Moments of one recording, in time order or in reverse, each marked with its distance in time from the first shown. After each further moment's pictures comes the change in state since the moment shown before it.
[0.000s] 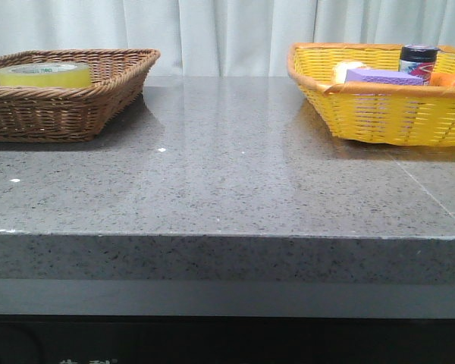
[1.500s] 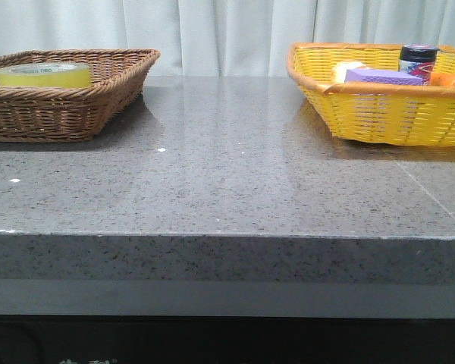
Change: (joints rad) left arm 0.117 -0.201 0.313 -0.012 -0.241 0.000; right arm 0.000 0.000 0.000 0.000 0.000 0.000
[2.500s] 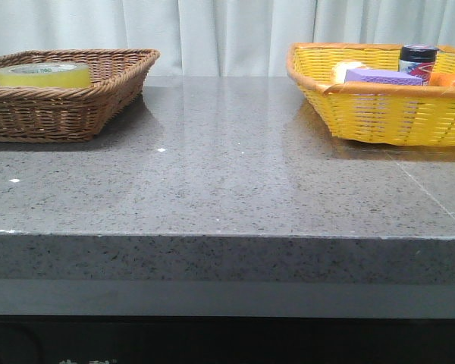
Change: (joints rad) left arm 0.000 0.000 0.000 0.000 0.000 0.000; right arm -0.386 -0.607 0.735 -0.002 -0.615 -0.004
